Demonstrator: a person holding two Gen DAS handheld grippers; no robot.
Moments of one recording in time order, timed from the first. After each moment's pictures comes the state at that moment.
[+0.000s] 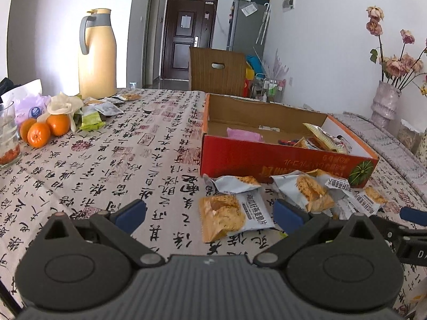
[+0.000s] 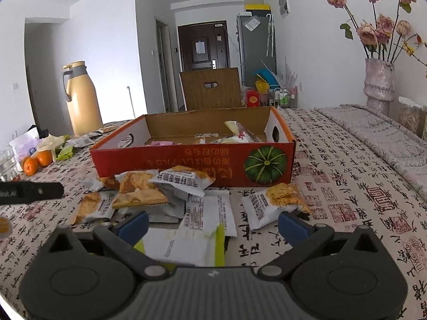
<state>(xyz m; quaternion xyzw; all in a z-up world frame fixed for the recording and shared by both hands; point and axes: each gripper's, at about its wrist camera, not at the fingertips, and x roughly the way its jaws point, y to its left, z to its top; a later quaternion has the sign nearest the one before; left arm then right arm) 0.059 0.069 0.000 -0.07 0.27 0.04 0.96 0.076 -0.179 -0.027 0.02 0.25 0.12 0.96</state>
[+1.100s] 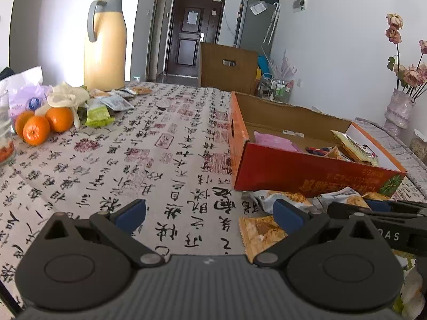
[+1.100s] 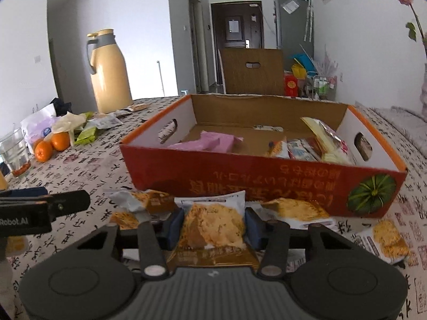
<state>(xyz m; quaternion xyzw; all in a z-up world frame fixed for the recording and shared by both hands) 0.101 0.119 -0.019 -0.09 0.28 0.04 0.96 0.153 -0.087 -0.035 0.00 0.30 0.19 0.94</state>
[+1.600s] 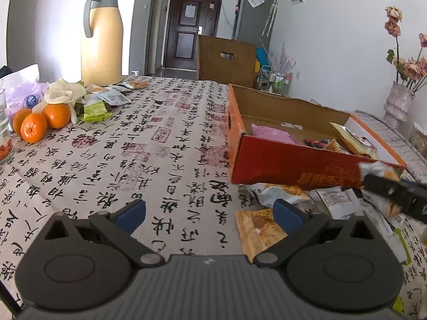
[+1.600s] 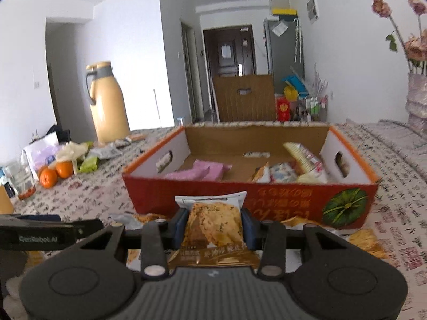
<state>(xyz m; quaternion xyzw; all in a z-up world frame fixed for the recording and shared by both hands) 0.100 0.113 -0.015 -0.08 0.30 0.03 0.95 0.124 -0.118 -0.008 0.03 0.23 0.17 0.96</state>
